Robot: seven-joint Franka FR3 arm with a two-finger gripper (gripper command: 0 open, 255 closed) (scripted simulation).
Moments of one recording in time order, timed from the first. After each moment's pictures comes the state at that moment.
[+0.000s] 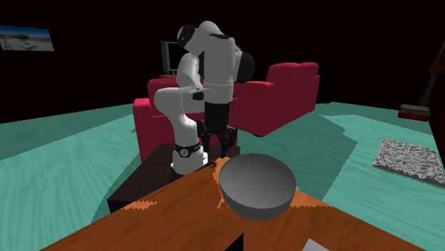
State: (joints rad) arm 0.09 -0.95 0.60 -2.91 0.45 2.04 0.79
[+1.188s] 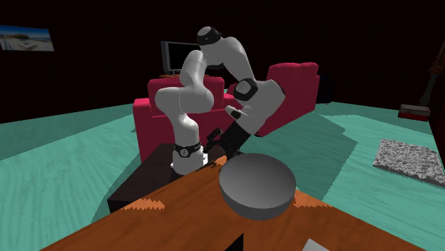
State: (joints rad) arm -0.07 -0.89 1.30 -2.81 0.27 1.97 1.30
